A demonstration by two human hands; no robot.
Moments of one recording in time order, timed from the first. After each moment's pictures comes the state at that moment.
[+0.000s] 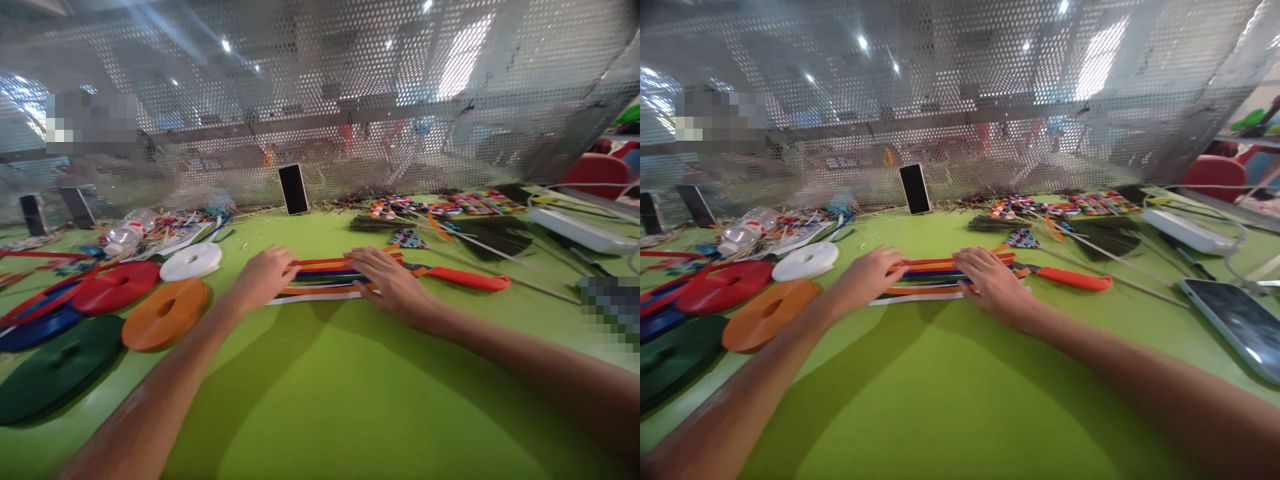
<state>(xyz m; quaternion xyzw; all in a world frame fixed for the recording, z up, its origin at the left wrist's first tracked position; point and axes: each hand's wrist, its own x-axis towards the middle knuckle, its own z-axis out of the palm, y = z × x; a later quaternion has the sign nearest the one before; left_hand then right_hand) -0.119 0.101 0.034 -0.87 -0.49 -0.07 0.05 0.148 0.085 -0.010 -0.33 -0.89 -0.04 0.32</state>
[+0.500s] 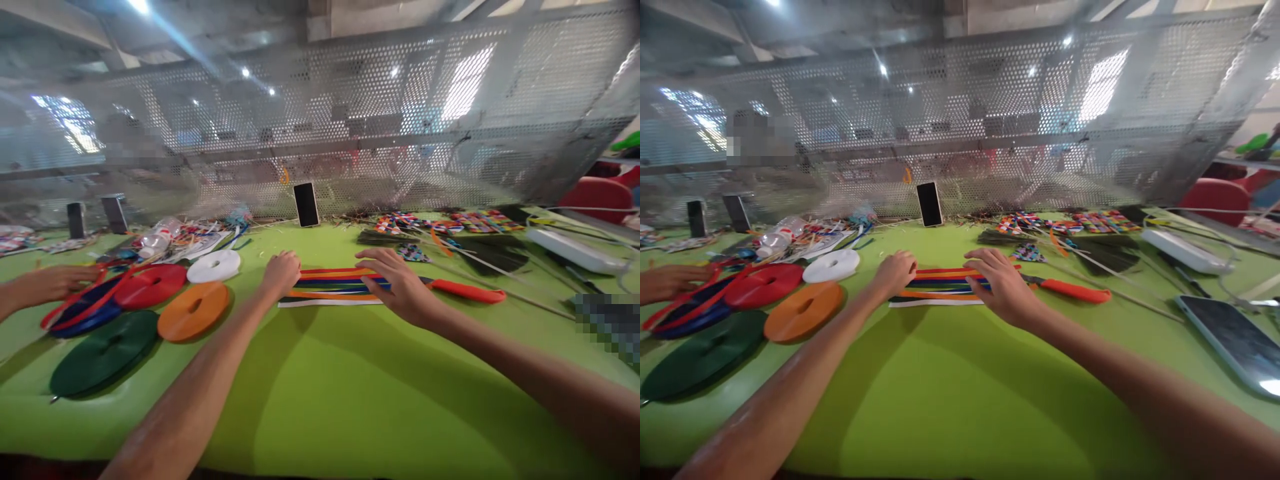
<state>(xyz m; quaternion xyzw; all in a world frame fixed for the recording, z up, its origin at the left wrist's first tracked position) -0.124 0.131 0.017 -0.81 -0.58 -0.04 0.11 0.145 0.081 0.012 -0.32 -0.86 0.00 0.39</state>
